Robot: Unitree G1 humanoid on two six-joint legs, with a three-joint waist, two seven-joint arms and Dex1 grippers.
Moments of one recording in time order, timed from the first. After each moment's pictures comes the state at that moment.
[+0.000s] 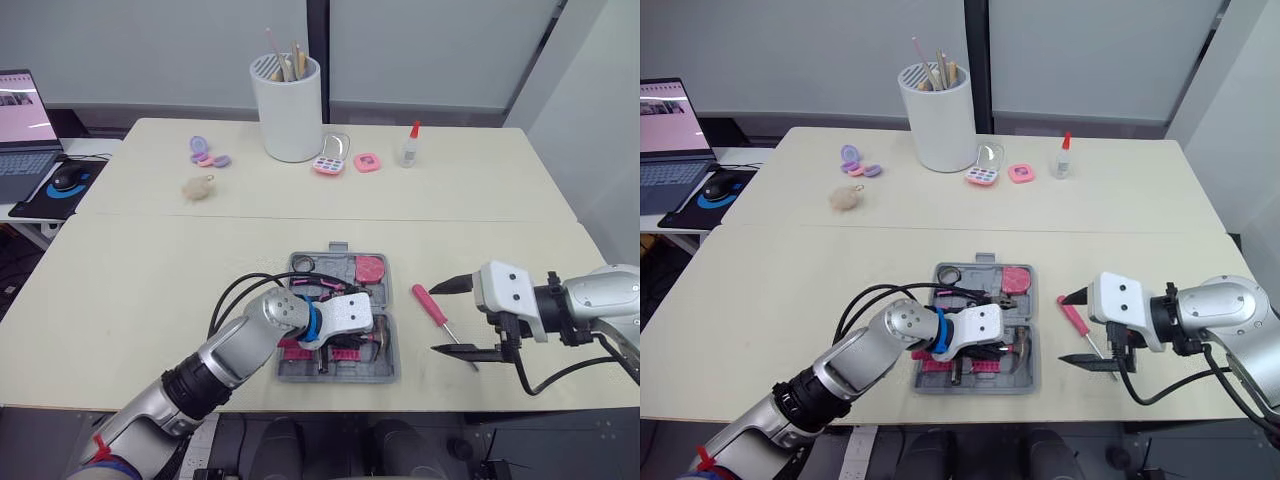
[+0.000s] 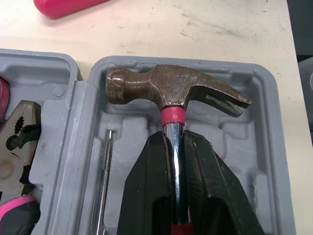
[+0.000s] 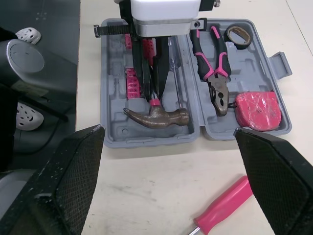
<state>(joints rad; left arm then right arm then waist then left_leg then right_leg) -0.52 0.54 -0.65 -0.19 0.00 0.65 -0.95 -0.20 -1.04 0.01 -0.59 0.42 0.58 1.14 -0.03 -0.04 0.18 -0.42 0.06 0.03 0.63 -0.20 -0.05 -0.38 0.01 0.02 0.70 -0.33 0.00</state>
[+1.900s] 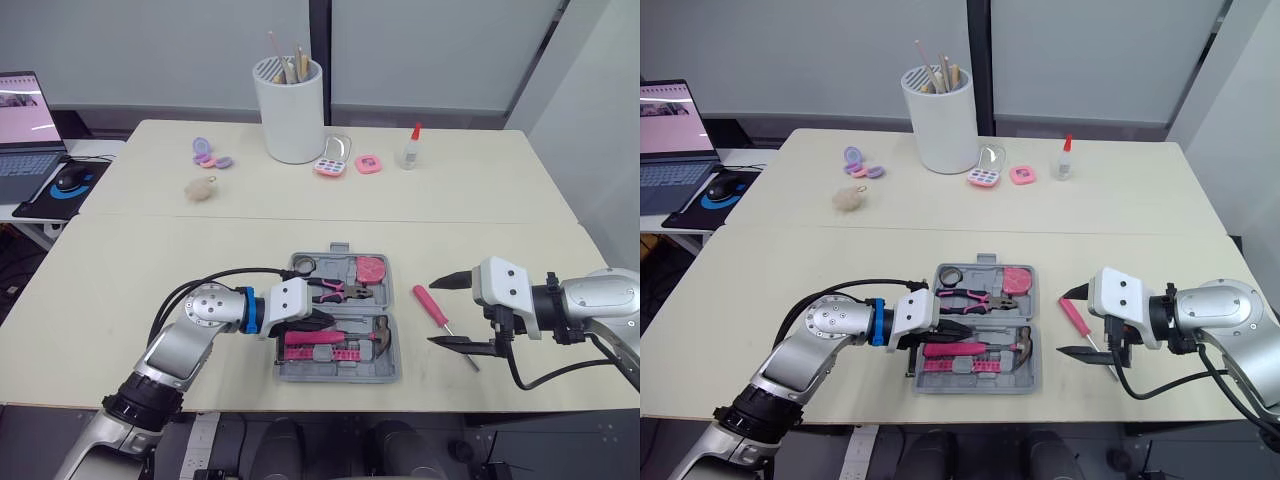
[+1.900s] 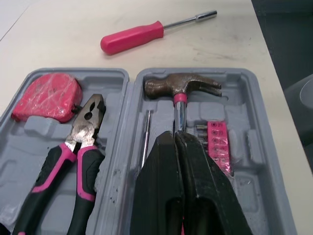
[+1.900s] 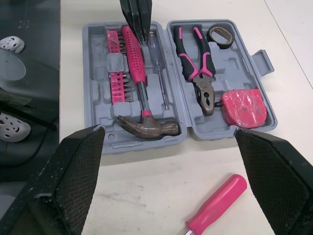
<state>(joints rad) -0.33 0.63 -0.29 -0.04 -0.15 0.11 -1.15 -0.20 -1.02 0.02 -0.54 0.41 0.55 1.09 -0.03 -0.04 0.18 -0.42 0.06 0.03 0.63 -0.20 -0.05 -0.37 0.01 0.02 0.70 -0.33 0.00</state>
